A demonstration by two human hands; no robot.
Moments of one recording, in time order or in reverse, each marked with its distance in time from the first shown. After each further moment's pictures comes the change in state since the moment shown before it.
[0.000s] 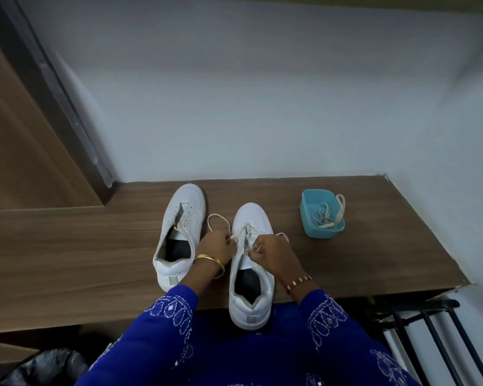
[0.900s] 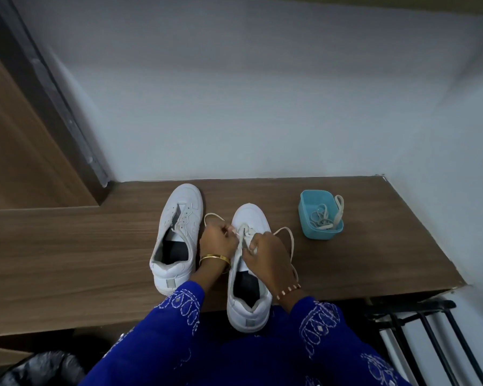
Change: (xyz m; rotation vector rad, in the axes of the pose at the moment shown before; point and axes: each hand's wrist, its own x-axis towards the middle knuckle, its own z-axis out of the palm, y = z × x) left_hand 0.009 0.012 0.010 -0.473 0.233 -0.111; right_hand -0.006 -0.009 0.014 -0.092 0.218 -0.074
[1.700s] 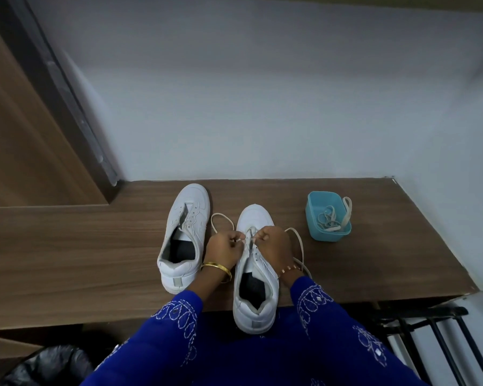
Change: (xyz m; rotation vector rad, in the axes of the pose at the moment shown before) left_hand -0.013 -0.008 -0.010 0.044 -0.116 0.110; right_hand 0.037 0.011 0.015 0.196 -0.101 0.196
